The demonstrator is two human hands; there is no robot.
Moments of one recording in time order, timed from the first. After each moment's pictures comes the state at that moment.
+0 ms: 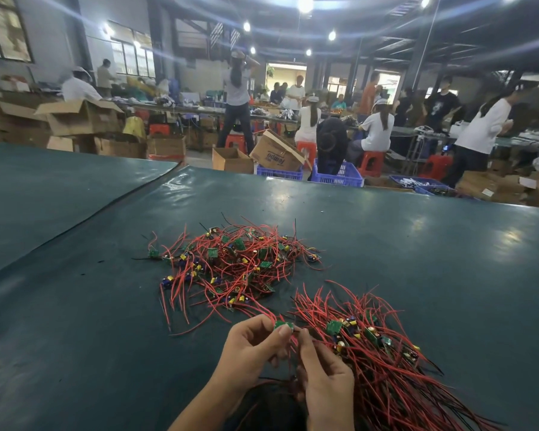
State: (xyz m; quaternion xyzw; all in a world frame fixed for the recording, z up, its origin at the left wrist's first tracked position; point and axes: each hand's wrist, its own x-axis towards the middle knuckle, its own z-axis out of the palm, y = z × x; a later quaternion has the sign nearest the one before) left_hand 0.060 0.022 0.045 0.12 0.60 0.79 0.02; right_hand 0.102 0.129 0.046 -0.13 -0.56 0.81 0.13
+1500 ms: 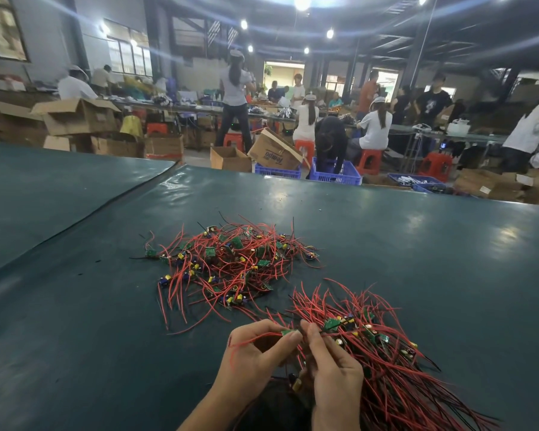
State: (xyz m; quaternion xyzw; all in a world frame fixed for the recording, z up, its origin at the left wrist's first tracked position) left_hand 0.066 0.027 0.045 0.14 0.69 0.71 -0.05; right_hand 0.096 0.138 0.049 -0.17 -0.55 0.80 0.17
